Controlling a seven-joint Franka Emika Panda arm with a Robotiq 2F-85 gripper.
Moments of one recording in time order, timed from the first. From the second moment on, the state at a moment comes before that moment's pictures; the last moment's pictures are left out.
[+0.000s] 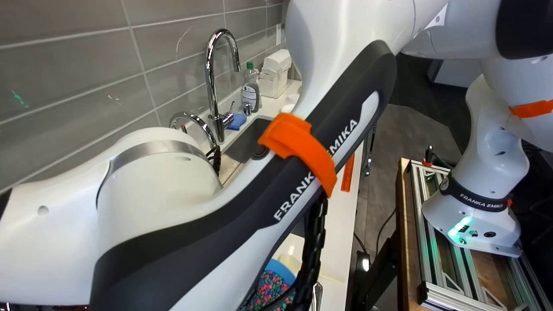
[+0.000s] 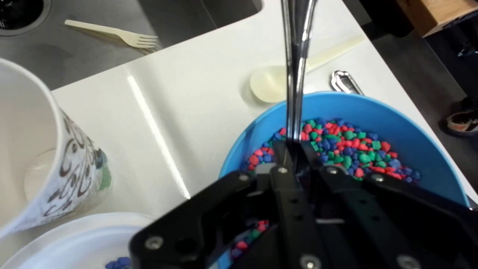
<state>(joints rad) 0.58 0.82 0.29 -1.35 -0.30 1.50 -0.22</state>
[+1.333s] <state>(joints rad) 0.57 0.68 0.29 -1.57 -0.38 1.62 -0.26</state>
